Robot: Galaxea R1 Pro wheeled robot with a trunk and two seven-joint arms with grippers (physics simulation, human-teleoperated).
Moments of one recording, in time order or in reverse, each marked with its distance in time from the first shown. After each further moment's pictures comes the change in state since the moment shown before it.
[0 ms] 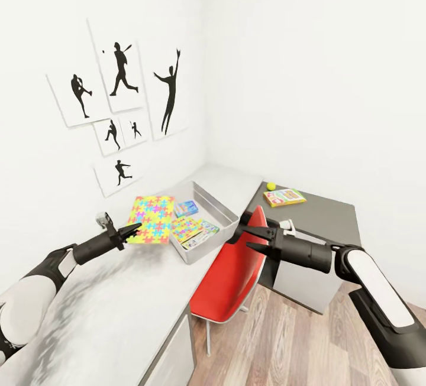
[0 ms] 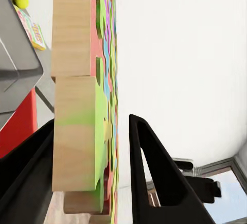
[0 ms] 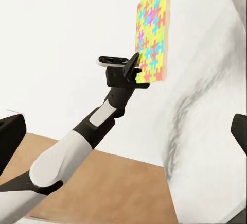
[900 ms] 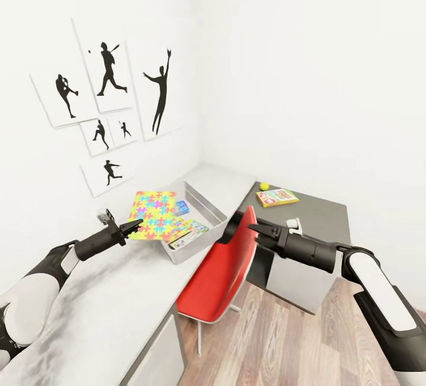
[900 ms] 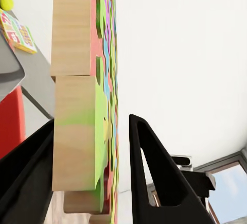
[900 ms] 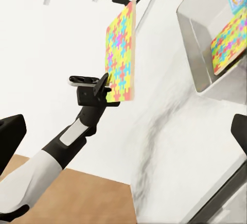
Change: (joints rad) left arm 0.000 -0.021 0.002 -0.050 0.001 -0.028 -0.005; right arm 0.018 0.000 -0.044 -0.002 0.173 -0.062 0.069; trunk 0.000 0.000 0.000
